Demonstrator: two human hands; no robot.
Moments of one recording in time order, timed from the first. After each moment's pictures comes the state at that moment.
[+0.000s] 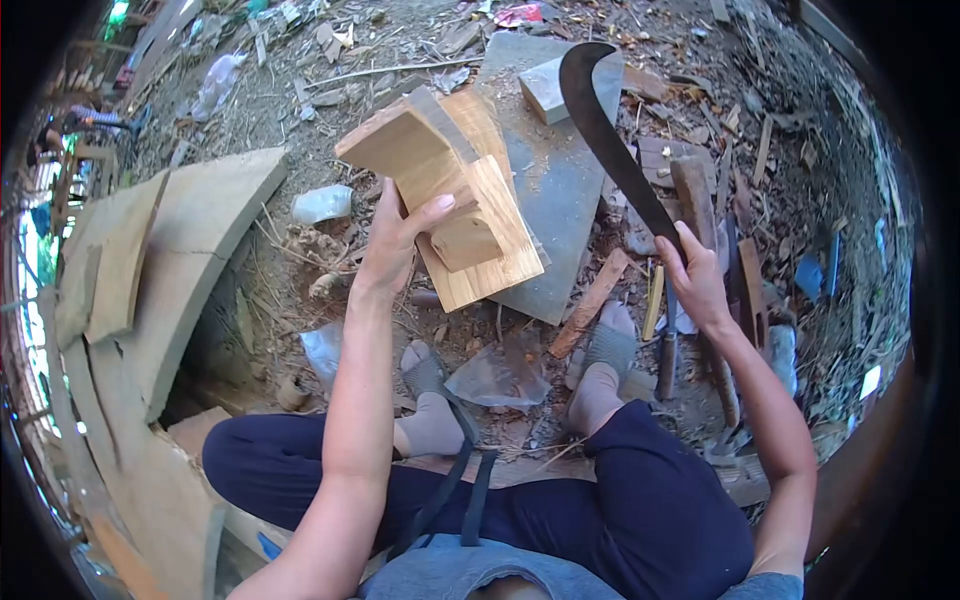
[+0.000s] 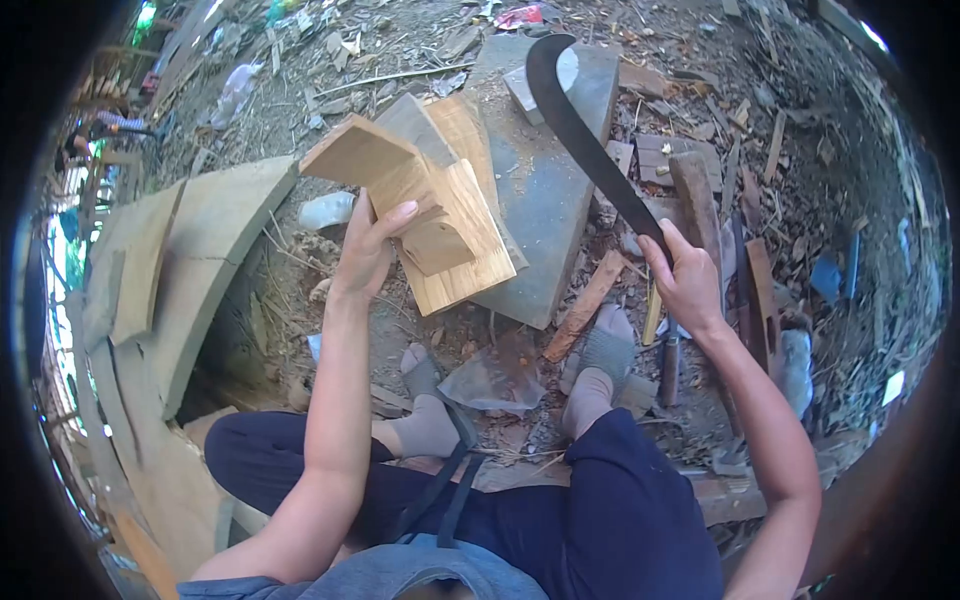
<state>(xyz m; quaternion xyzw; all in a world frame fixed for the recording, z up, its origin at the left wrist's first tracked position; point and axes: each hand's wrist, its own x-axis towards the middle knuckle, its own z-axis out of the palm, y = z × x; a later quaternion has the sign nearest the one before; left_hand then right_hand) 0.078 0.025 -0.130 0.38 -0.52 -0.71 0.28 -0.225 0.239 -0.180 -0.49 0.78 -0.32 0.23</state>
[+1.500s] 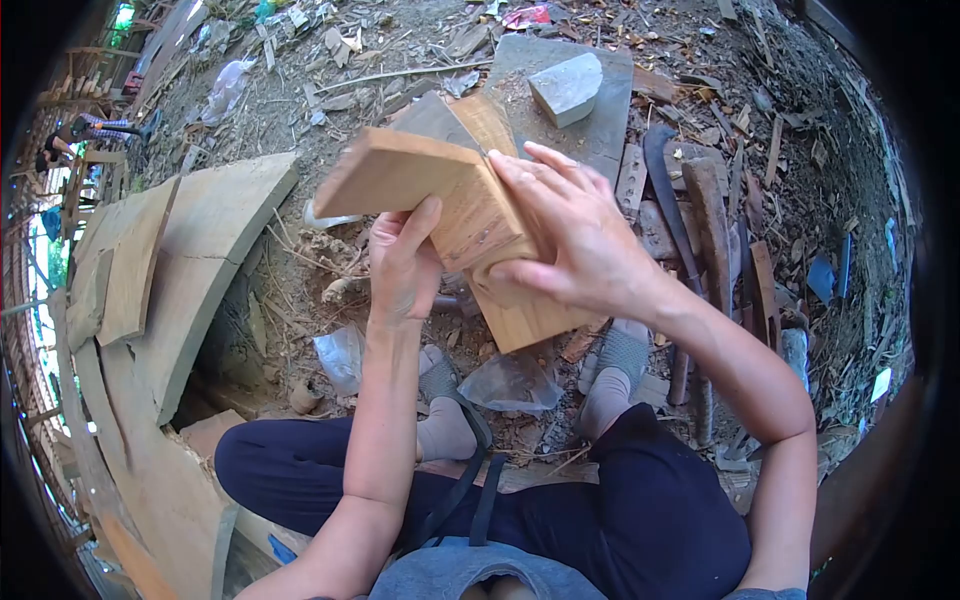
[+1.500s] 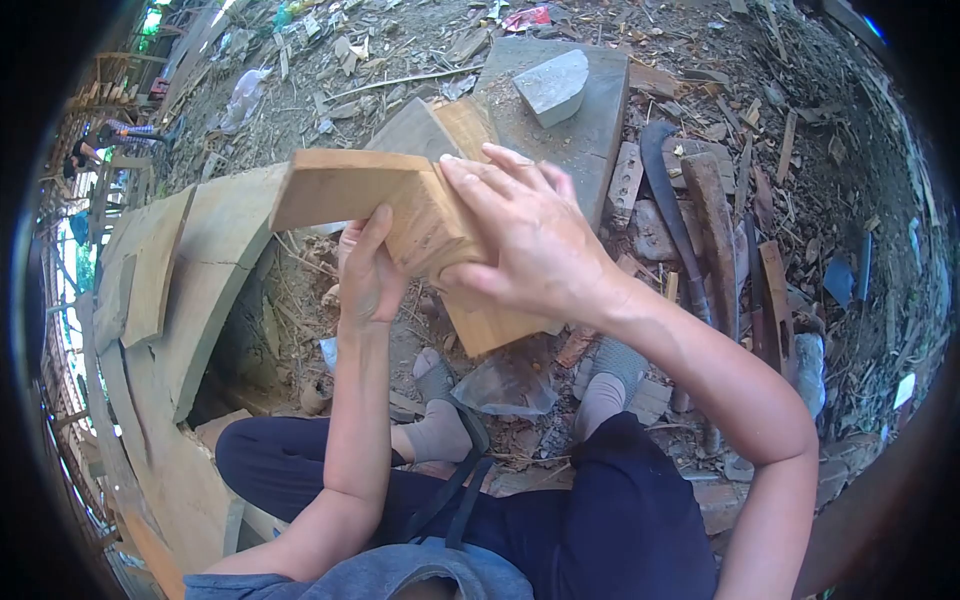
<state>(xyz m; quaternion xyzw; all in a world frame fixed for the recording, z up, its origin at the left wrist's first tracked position) 0.074 0.048 -0.116 0.33 -0.37 -0.75 0.44 -0.125 0.131 -0.094 -0.71 0.60 -0.33 0.17</state>
